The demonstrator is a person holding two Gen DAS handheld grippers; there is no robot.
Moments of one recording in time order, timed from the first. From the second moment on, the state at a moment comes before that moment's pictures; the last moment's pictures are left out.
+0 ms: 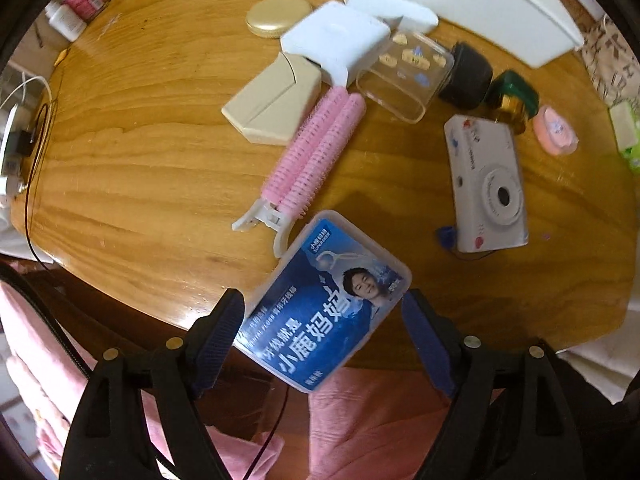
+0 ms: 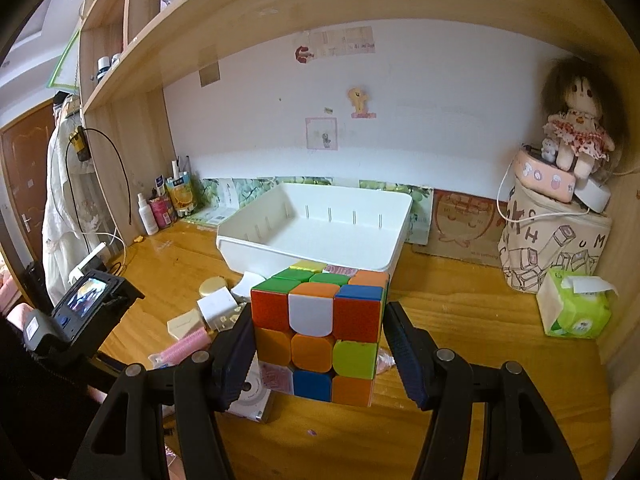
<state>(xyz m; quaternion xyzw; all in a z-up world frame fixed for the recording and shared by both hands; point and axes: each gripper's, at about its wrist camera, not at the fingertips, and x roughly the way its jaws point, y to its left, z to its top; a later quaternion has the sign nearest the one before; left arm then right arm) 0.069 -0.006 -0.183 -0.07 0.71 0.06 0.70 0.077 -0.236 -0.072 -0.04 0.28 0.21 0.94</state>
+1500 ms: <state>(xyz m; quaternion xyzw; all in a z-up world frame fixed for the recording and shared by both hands) 0.183 0.002 -0.088 0.03 0.71 -0.09 0.70 0.134 -0.162 -0.054 0.00 0.26 0.19 0.95</state>
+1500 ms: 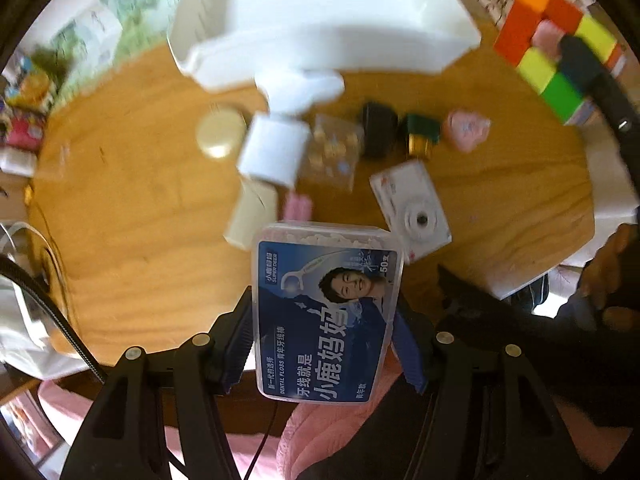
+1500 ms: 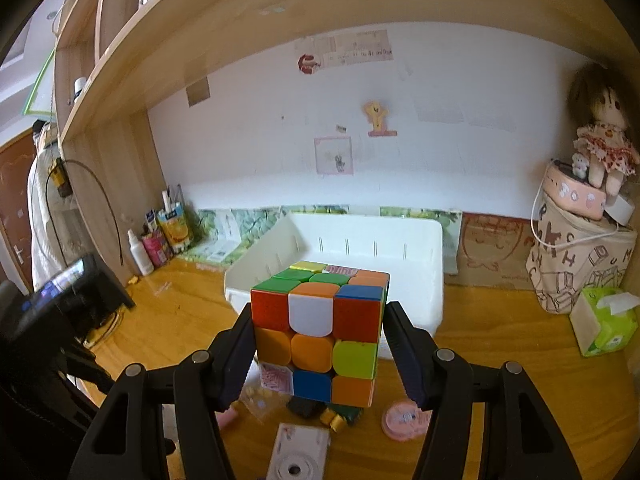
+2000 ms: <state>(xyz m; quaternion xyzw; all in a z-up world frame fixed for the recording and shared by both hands) 0.256 0.023 -0.044 0.05 0.61 -0.13 0.78 0.187 -0.140 -0.044 0.01 0.20 0.15 0.97</state>
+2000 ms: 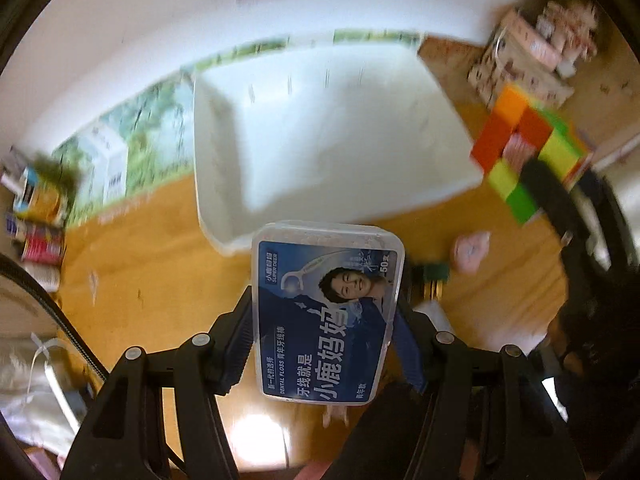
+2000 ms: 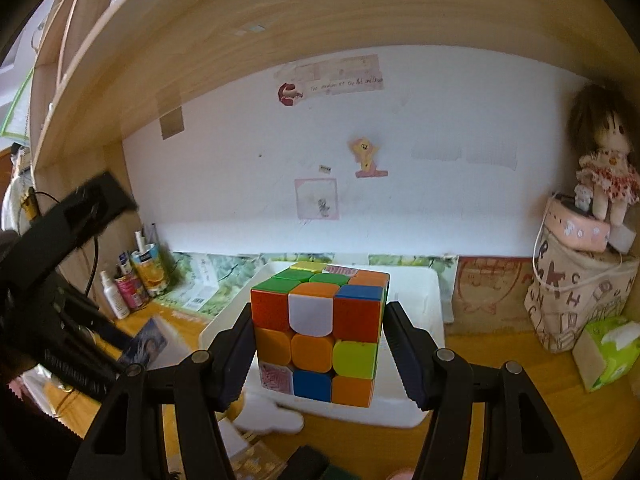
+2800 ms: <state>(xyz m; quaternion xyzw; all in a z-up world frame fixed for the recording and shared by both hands) 0.355 0.032 -0.069 -0.04 0.49 -0.20 0.85 0.276 -0.127 -0.080 0.02 0.23 0.08 0.97</state>
